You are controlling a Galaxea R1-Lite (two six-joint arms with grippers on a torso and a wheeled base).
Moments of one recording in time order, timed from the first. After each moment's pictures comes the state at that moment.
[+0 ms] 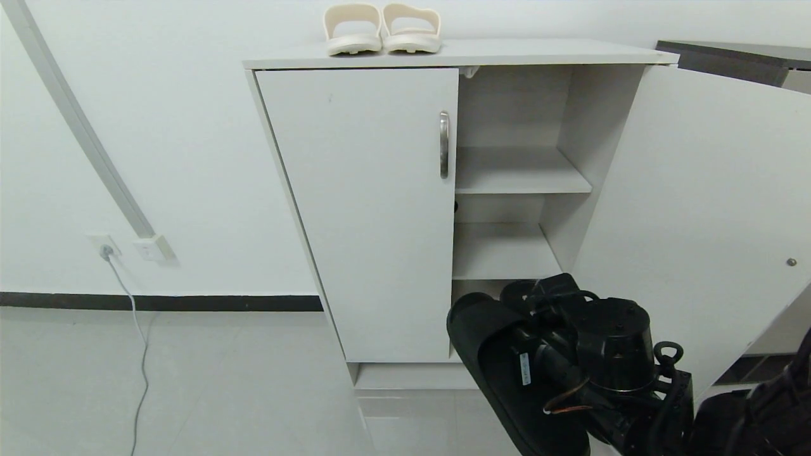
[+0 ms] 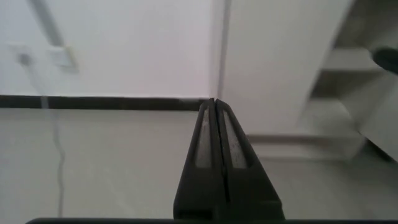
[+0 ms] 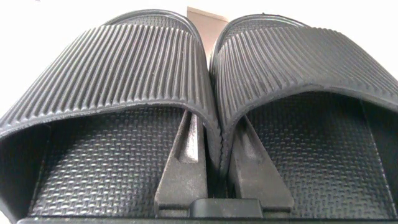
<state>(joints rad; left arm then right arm) 0.00 0.01 -0.01 -0.01 0.05 0.00 0.80 1.87 -0.58 -0.97 -0.50 0.11</state>
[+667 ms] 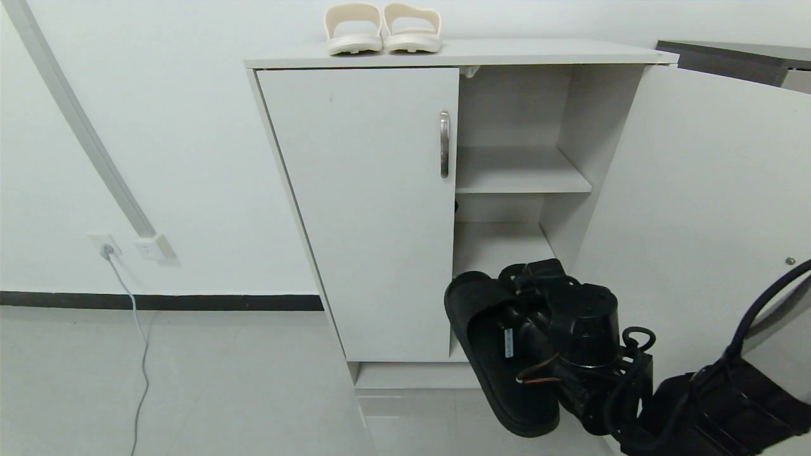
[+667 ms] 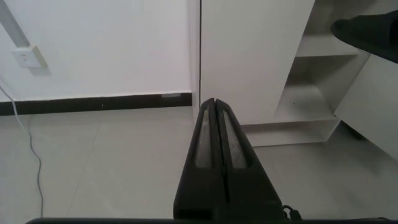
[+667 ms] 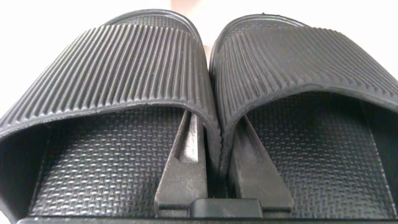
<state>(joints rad) 0.00 0.00 0.00 0.00 -0.05 0.01 0.77 1.98 -0.71 -1.03 -0.58 0.11</state>
